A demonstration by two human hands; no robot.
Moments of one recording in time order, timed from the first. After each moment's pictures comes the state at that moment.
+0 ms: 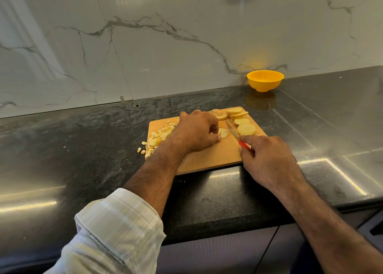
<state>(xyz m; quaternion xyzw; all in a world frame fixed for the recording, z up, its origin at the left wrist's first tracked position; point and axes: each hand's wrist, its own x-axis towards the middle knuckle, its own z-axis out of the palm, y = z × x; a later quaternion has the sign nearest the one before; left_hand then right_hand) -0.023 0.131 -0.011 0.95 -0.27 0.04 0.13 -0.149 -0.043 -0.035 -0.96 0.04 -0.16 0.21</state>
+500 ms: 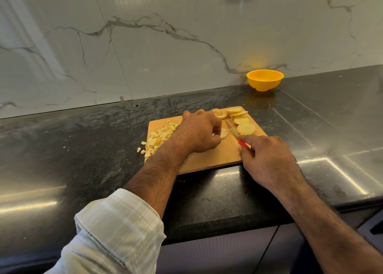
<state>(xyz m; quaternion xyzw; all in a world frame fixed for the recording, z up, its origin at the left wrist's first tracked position) -0.027 0.127 -0.012 0.95 -0.30 0.05 0.09 -0.151 -0.042 -0.035 -0.96 0.04 -0.17 0.21</state>
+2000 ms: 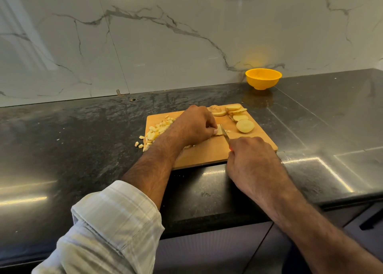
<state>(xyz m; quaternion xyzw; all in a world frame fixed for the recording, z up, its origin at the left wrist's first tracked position) -0.019 0.138 -0.013 0.93 -0.27 0.01 0.23 -0.172 0.006 -0.011 -0.99 0.05 -0.07 0.12</state>
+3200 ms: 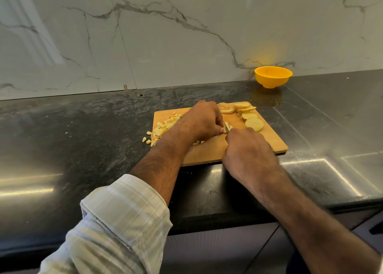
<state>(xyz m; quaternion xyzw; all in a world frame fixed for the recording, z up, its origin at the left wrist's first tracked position) -0.016 0.136 -0.011 0.94 -0.25 0.00 0.21 -0.151 0.034 0.010 -0.99 0.06 0.01 0.09</state>
